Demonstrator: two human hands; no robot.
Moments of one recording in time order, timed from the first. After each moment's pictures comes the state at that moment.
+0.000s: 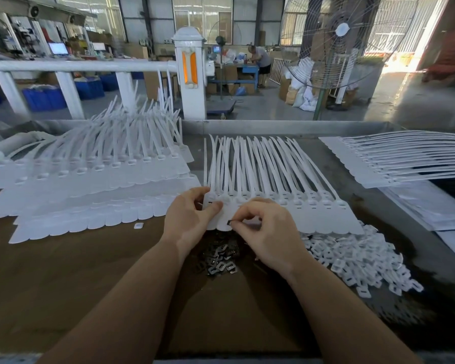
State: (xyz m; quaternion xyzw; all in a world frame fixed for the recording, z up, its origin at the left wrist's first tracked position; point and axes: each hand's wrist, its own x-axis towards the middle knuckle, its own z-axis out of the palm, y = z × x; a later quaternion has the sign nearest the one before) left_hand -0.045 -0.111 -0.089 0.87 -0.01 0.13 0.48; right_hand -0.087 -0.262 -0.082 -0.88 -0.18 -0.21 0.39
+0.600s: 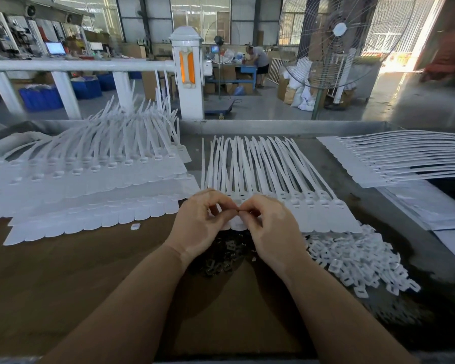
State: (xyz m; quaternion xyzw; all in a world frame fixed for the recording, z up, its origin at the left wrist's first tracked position) left_hand -0.059 -0.123 -0.079 0.85 -0.21 0.16 0.46; right_hand -0.084 -0.264 -0.085 -0.89 -0.12 -0.26 0.34
